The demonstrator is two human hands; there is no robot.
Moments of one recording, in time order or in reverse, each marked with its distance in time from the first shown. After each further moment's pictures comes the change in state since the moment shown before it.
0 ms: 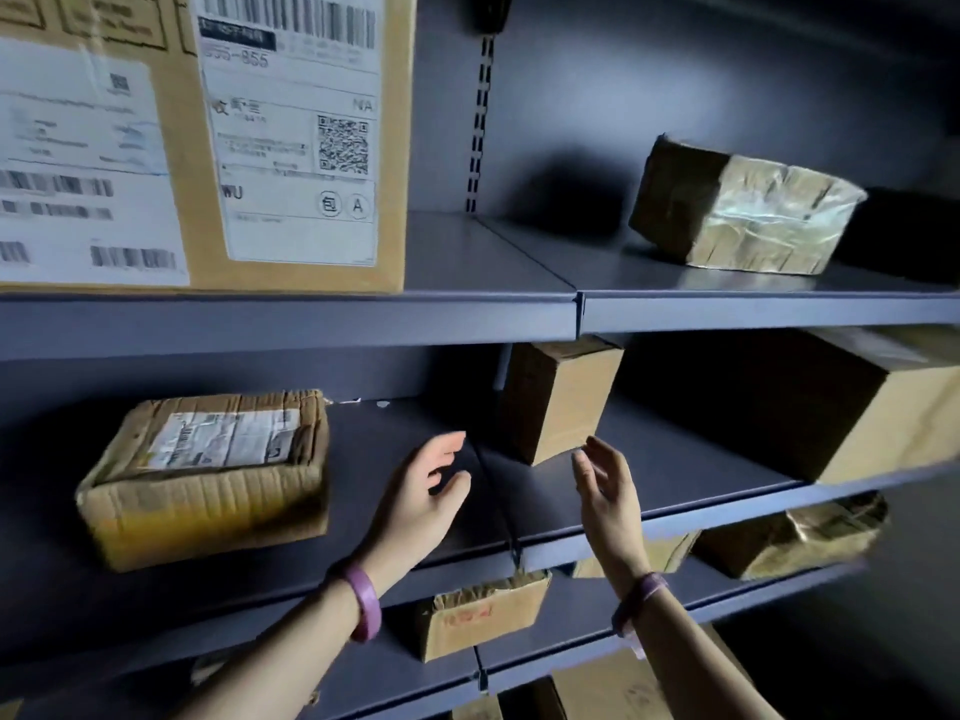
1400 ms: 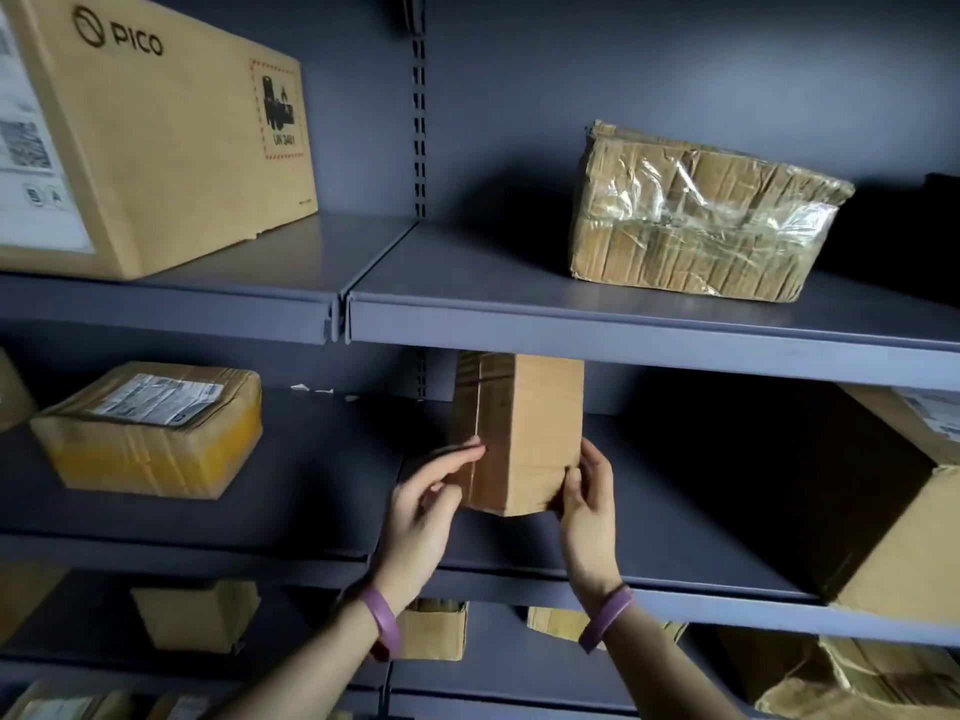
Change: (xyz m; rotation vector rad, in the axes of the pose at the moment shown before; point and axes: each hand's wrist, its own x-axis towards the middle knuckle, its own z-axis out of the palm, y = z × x) left_hand 0.026 0.045 0.193 0.033 0.425 0.125; right_hand 0.115 0.042 -0.096 0.410 -0.334 -0.027
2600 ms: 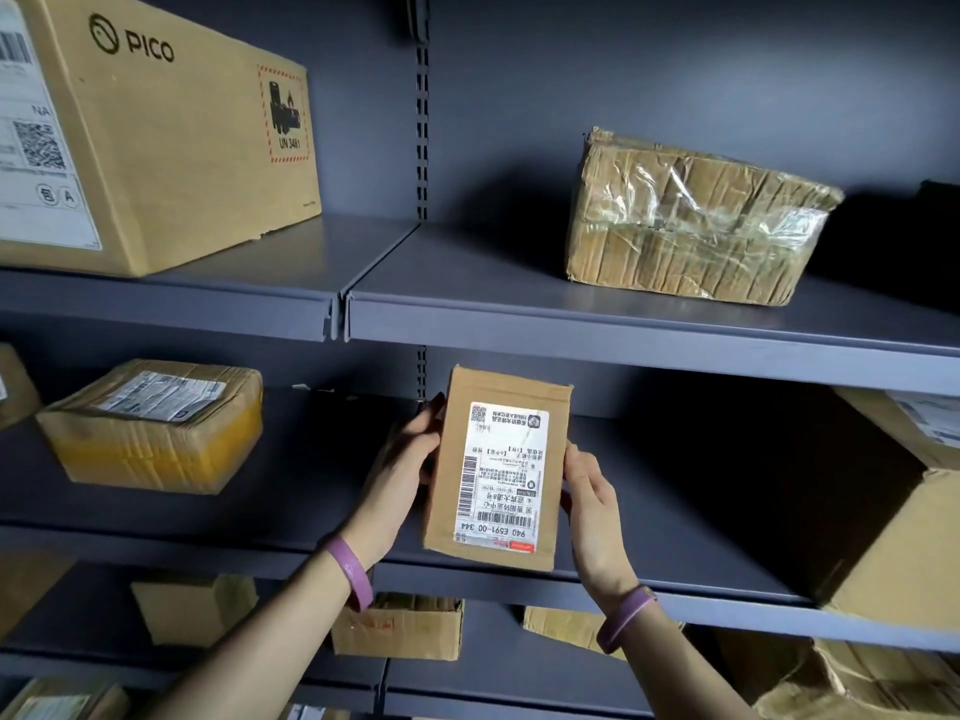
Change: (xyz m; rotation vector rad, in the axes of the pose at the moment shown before) left_hand 0.038 0.001 -0.019 -0.126 -0.082 -0.286; right_hand -0.006 -0.039 -0.003 -0.067 -0.204 0.088
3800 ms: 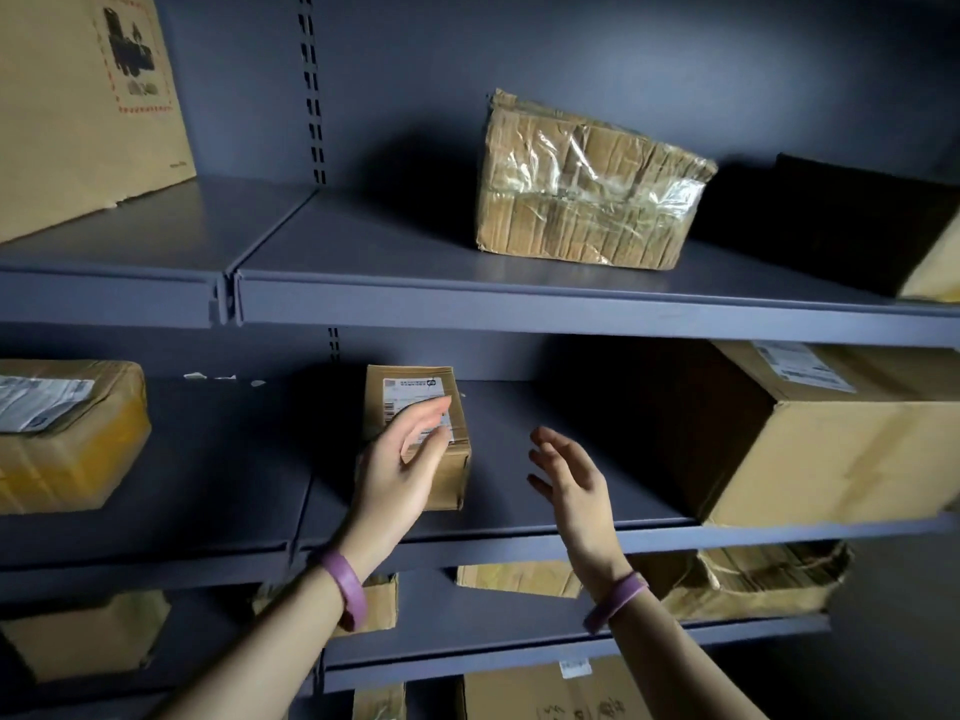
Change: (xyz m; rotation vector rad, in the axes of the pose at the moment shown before) left_hand -0.029 0.016 0.063 0.075 -0.049 0.188; right_hand -0.026 -0.001 -0.056 -0.065 0.249 0.058
